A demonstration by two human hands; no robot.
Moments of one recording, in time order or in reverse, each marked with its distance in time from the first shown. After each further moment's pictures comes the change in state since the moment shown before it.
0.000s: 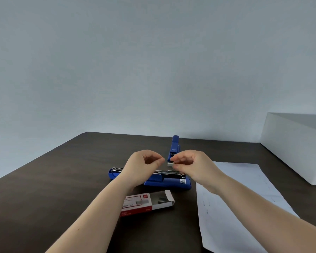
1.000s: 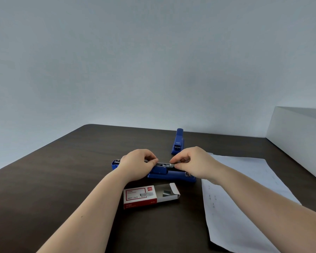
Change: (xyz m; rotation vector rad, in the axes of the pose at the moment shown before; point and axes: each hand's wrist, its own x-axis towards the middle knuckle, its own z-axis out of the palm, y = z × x) left_hand 0.018 -0.034 -0.008 0.461 -0.136 -0.054; right_hand 0.016 0.005 0.009 -0.314 -0.177 -0.048
